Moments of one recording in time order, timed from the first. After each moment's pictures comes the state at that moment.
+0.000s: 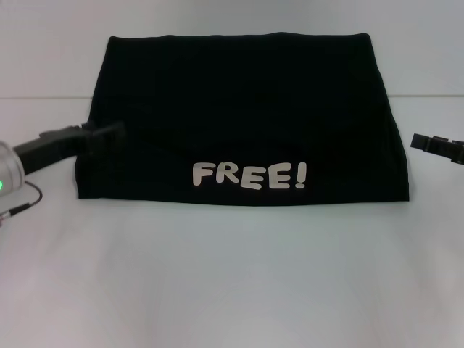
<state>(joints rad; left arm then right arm) -0.61 -2.09 0.40 0.60 2.03 1.08 -1.64 0.60 1.96 -0.40 -0.49 -2.09 -1.21 1.77</state>
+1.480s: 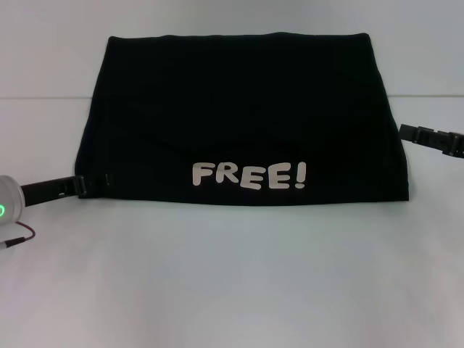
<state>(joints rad) -0.60 -2.10 0.48 0.61 2.30 0.95 -1.98 0.61 1.95 -0.39 -0.49 -2.07 -1.31 1.77</state>
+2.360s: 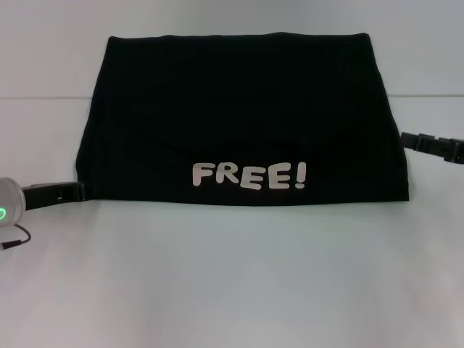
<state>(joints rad) -0.61 -2.10 0.50 0.62 2.36 0.92 -1.96 0.61 1.94 -0.40 -0.50 -2.10 -1.32 1.78</state>
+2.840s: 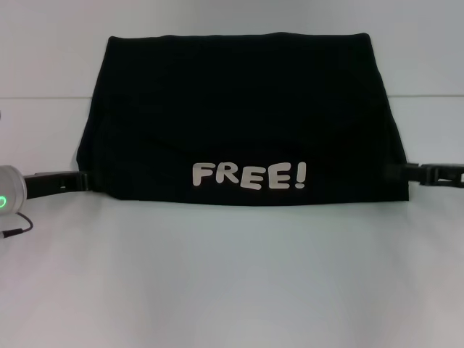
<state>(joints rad) -0.63 -2.09 0.50 0.64 2.36 0.96 -1.97 0.66 1.97 -0.53 -0.48 -2.22 -1.14 1.87</state>
